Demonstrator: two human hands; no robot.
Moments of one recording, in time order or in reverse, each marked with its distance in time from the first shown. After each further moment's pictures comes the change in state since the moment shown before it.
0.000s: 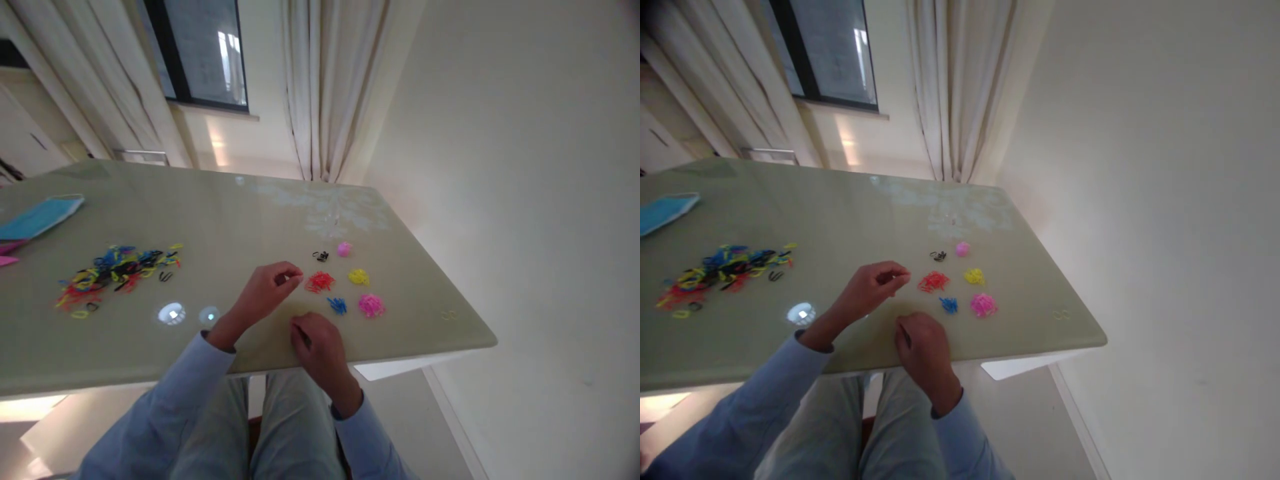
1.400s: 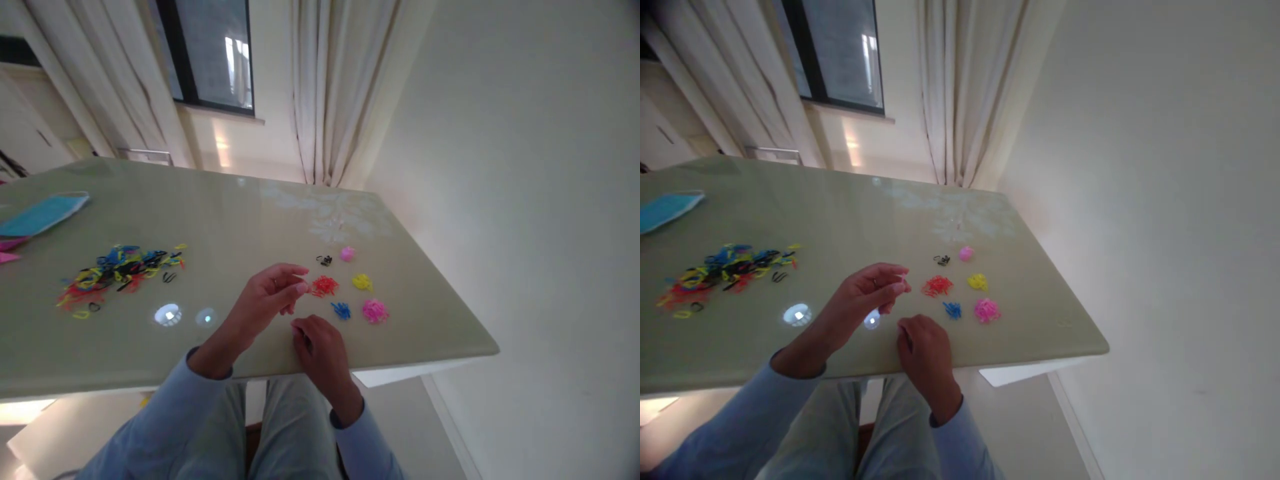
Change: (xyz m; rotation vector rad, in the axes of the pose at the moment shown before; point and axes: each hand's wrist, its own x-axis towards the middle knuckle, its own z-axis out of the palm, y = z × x) left_hand -0.023 0.032 -0.010 -0.762 0.021 -0.197; right_hand 0.005 -0.007 0.000 -0.069 -0.013 0.028
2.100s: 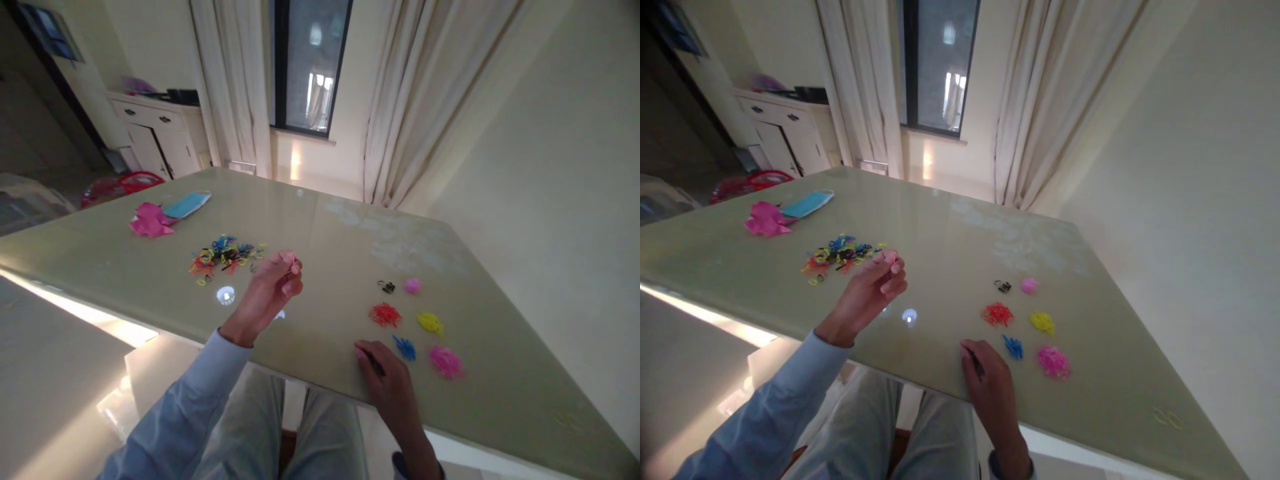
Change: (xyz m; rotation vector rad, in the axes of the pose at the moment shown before) left_hand -0.023 0.028 -0.087 -0.504 0.225 0.174; right_hand 0.004 0.018 -0.006 0.174 0.008 -0.034
